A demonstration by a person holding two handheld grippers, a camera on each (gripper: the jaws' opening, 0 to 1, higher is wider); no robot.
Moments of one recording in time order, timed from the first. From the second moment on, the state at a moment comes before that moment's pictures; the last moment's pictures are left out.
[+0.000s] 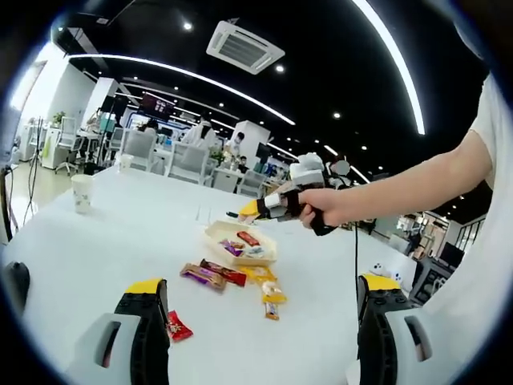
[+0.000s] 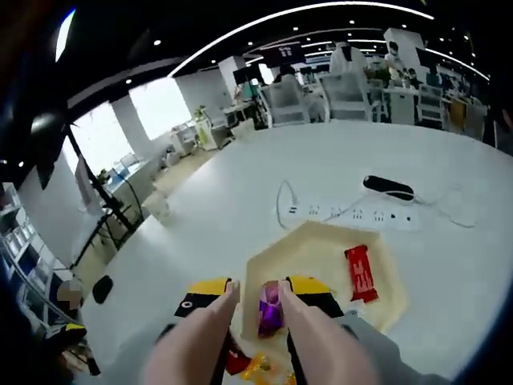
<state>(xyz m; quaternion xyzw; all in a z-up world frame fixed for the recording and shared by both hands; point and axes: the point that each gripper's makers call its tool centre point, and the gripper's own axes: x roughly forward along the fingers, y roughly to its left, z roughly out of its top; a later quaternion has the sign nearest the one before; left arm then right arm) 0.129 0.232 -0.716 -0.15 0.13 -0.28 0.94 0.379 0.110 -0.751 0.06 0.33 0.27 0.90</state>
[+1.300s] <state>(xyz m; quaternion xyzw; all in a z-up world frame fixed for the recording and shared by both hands) 0.139 0.221 -0.713 -0.14 0.14 -0.30 0.93 0.332 0.095 -0.754 0.00 0.33 0.31 0.89</state>
